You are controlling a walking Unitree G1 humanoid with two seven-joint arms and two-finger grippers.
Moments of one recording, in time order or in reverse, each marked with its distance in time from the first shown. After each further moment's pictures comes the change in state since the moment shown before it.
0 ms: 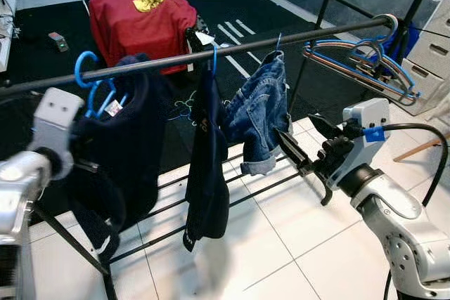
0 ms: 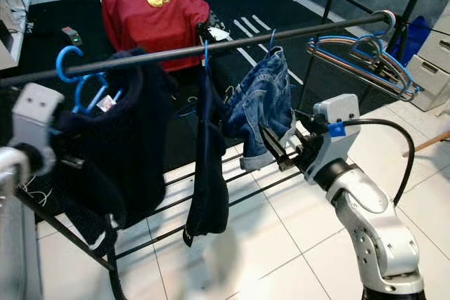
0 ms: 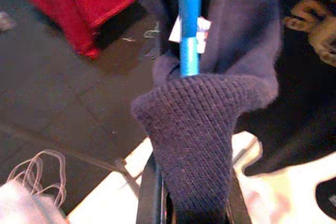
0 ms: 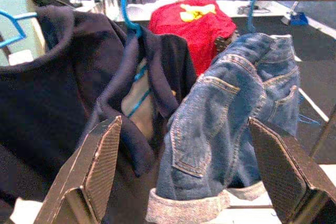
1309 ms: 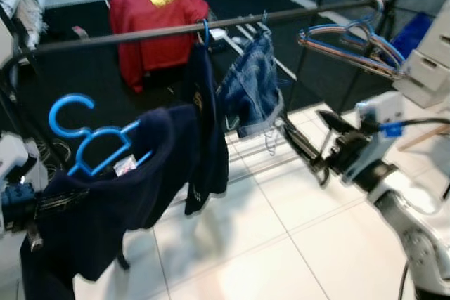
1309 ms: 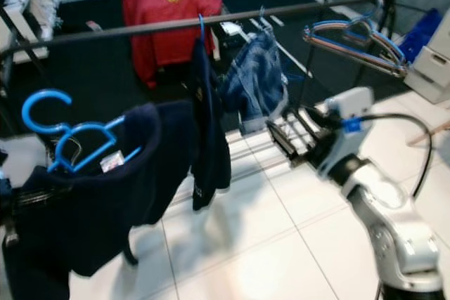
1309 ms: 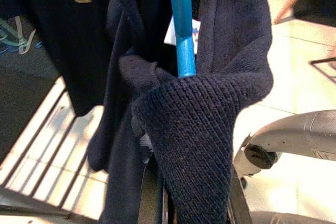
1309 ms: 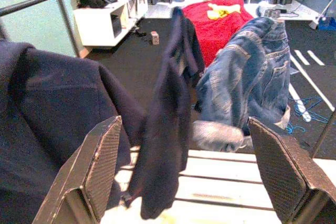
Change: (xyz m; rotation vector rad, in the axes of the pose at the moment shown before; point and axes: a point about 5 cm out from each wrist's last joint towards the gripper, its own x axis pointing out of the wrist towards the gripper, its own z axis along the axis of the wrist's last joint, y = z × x) left arm -0.076 -0.003 -0.018 0.034 -0.079 -0.646; right arm -0.011 -0.018 0.018 -0.017 -0.021 0.083
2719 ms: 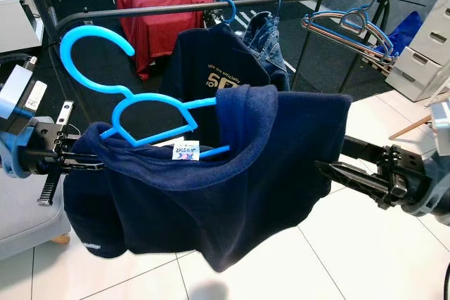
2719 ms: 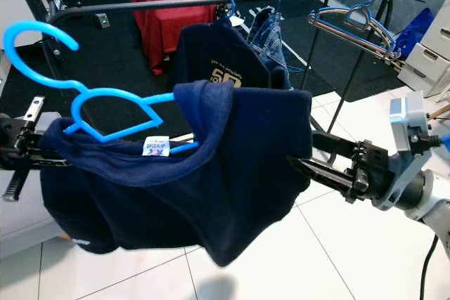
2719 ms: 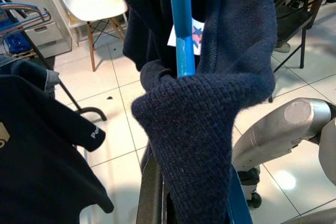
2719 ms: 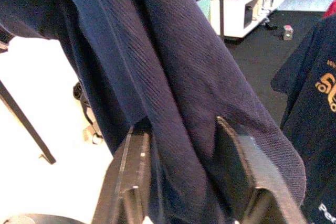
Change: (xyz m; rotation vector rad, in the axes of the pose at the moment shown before) left arm 0.036 0.004 0.094 0.349 -0.294 -0.535; right arm -0.048 -0.012 0.020 0.100 0.062 0.500
